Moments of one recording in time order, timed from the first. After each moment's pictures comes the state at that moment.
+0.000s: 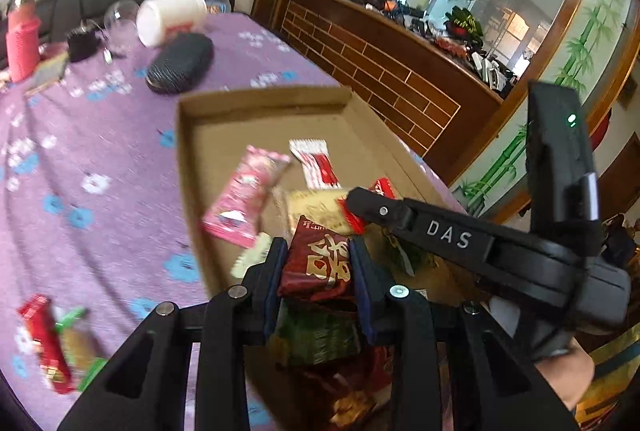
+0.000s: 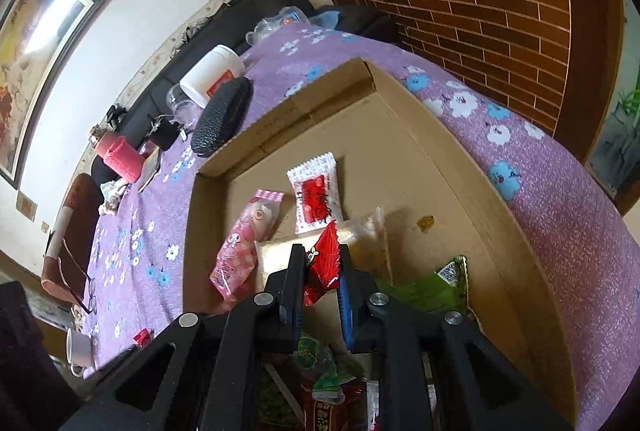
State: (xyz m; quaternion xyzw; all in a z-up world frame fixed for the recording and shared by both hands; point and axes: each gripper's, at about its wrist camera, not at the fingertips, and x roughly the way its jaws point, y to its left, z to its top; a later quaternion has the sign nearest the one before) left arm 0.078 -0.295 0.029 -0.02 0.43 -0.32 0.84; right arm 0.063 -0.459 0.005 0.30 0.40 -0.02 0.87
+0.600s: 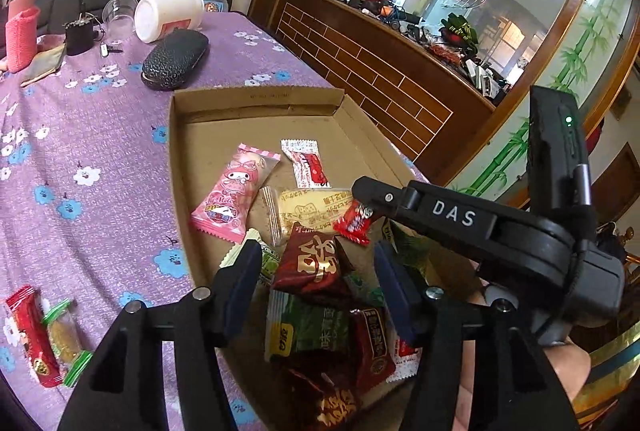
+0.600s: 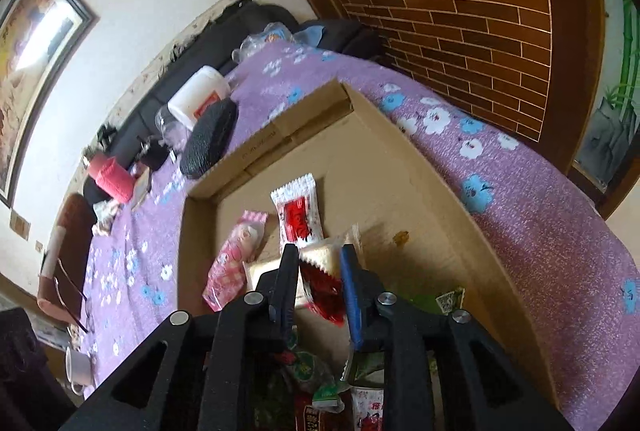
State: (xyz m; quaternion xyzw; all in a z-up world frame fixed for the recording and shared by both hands) left arm 0.069 -0.284 0.033 -0.04 0.43 -0.33 0.84; right arm 0.054 -0.469 0.015 0.31 0.37 -0.05 0.88
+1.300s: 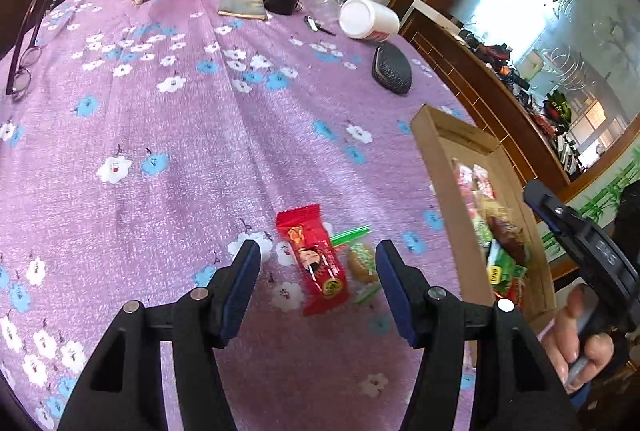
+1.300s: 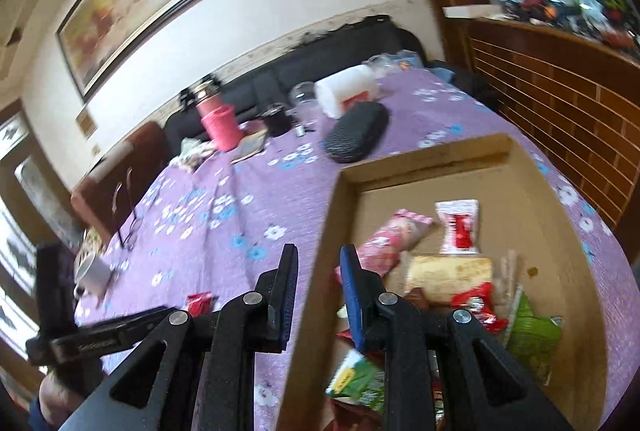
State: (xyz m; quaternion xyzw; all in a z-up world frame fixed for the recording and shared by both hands) left arm 0.075 -0.091 0.008 -0.13 0.46 -0.15 0.87; right arm 0.037 -0.369 0.049 0.15 0.30 0.13 0.93
